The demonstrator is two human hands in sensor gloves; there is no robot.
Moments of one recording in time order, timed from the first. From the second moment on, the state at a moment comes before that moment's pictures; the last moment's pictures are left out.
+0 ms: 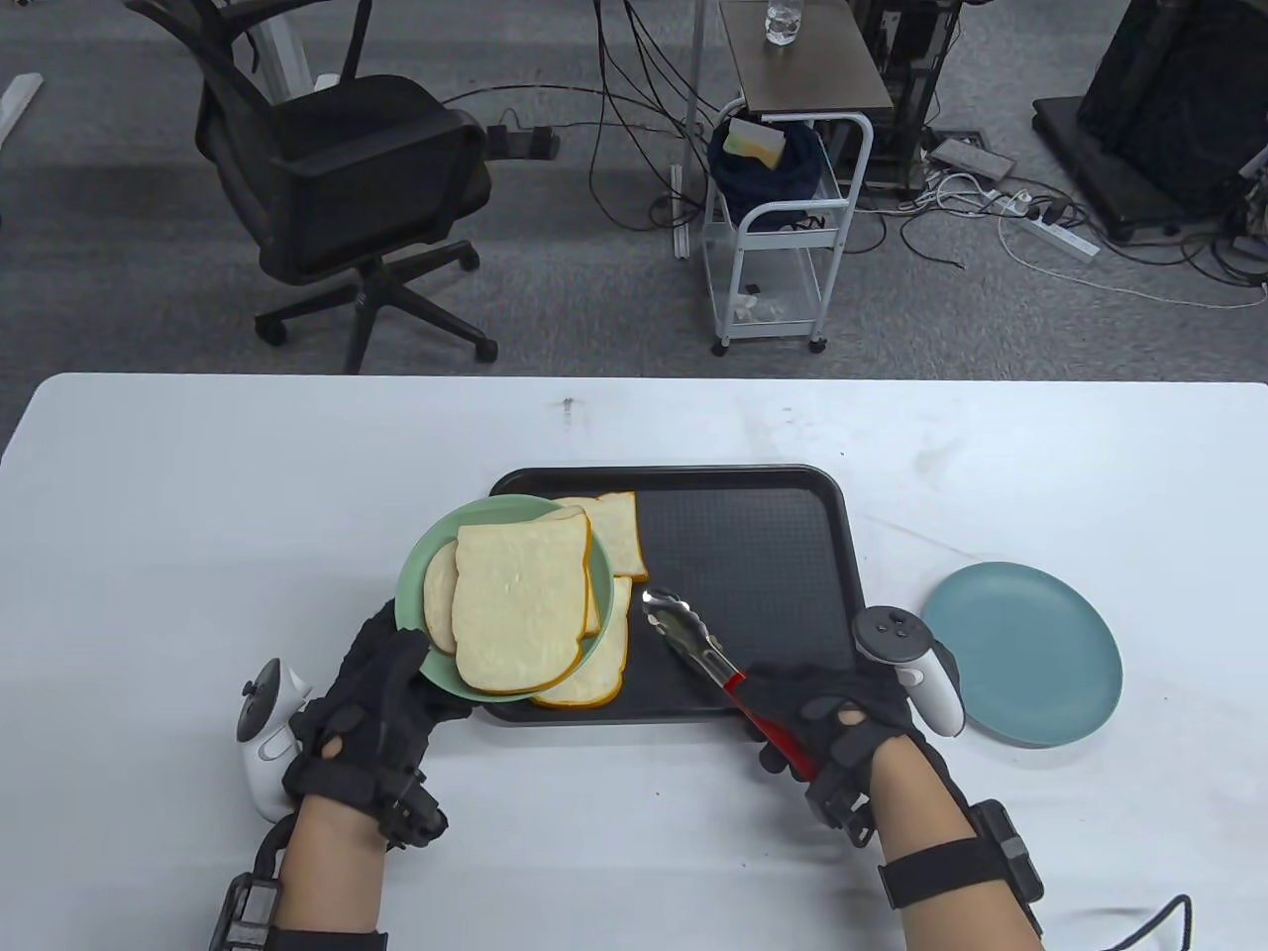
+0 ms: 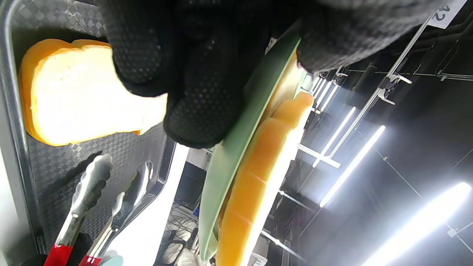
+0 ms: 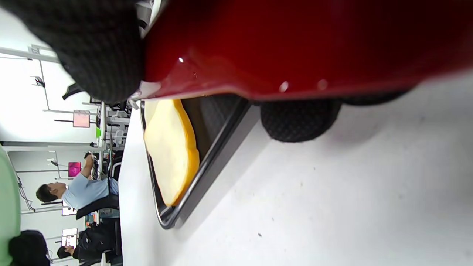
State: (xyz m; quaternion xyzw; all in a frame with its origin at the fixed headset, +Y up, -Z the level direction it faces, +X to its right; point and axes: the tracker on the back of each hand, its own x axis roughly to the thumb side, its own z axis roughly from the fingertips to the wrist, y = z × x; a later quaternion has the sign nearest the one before) left_hand -0.265 -0.757 -0.258 -0.13 0.02 0.83 0.54; right_hand 0.191 -0.798 -0.317 -0.01 0.36 0.79 0.51
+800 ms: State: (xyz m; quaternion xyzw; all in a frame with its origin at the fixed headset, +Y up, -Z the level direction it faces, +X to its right) left_hand -0.265 -0.758 -0.258 -0.13 0.02 0.83 0.55; right_hand 0.166 -0.797 -0.312 0.02 0.38 0.79 0.48
